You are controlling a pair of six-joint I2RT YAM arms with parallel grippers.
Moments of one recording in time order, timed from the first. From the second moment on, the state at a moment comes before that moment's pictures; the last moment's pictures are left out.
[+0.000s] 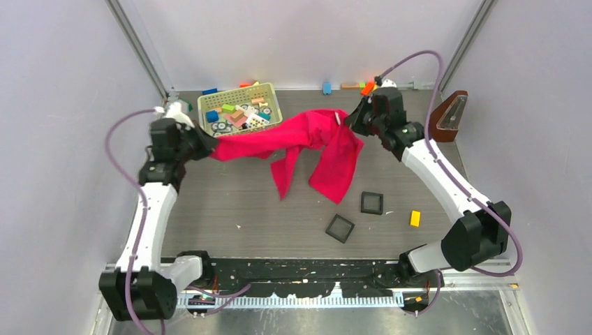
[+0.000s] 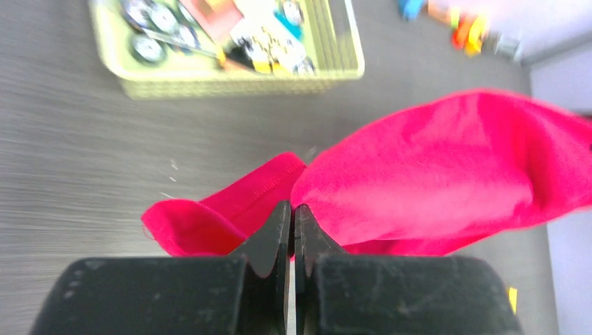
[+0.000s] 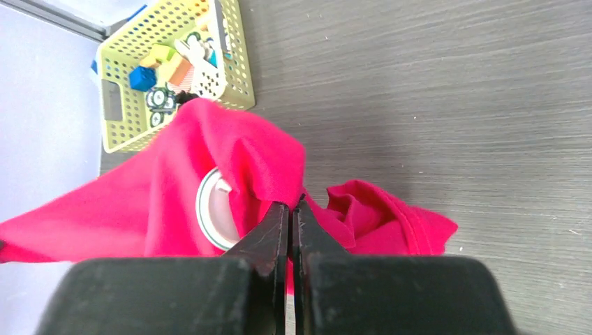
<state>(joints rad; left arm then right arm) -0.01 1.09 0.93 -0.35 0.28 -0.42 0.37 1.41 1.25 -0.35 0.02 0.60</state>
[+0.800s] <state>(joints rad) 0.10 0.98 1.59 -0.96 0.09 -0.29 0.34 1.22 1.27 -0.65 -0.20 0.50</state>
